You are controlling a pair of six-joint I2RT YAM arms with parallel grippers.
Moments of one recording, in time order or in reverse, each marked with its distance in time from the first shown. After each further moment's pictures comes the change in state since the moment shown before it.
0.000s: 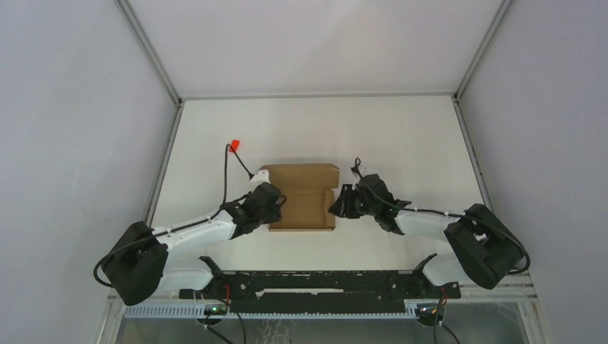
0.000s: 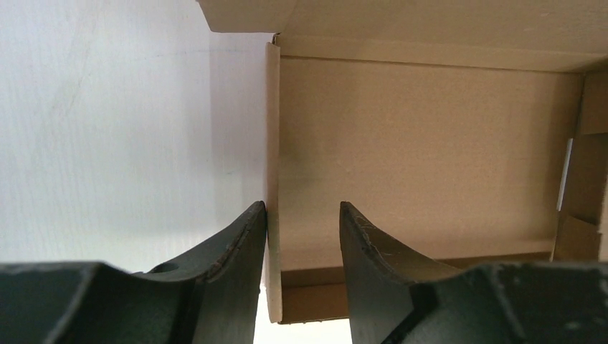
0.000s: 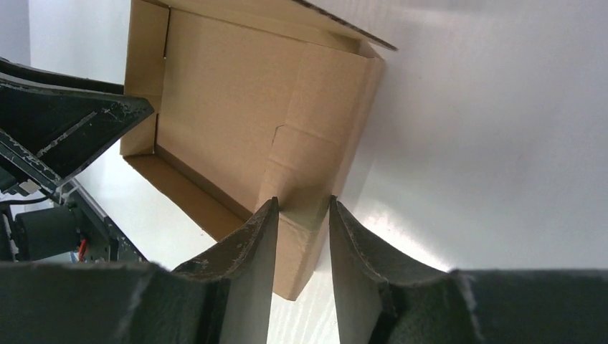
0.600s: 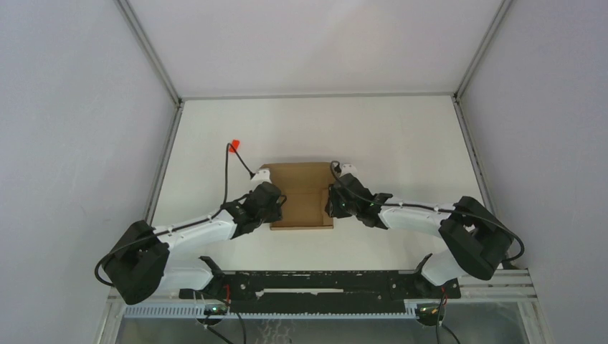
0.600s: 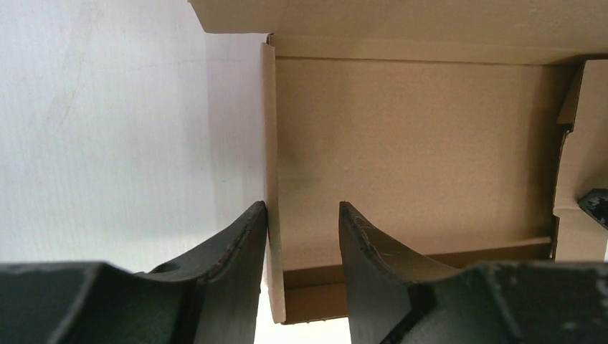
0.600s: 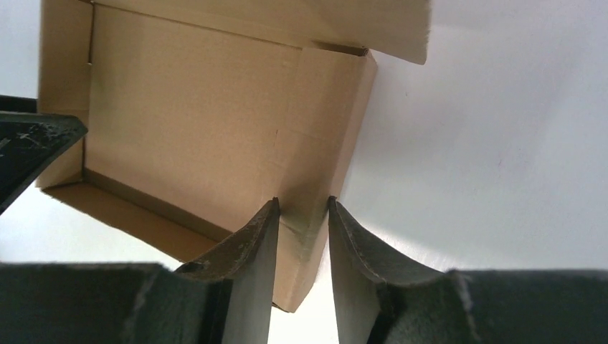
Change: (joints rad) left arm 0.001 0.010 0.000 0.031 0.002 0.013; right arm 0.183 0.068 0.196 -0.270 0.325 -0.044
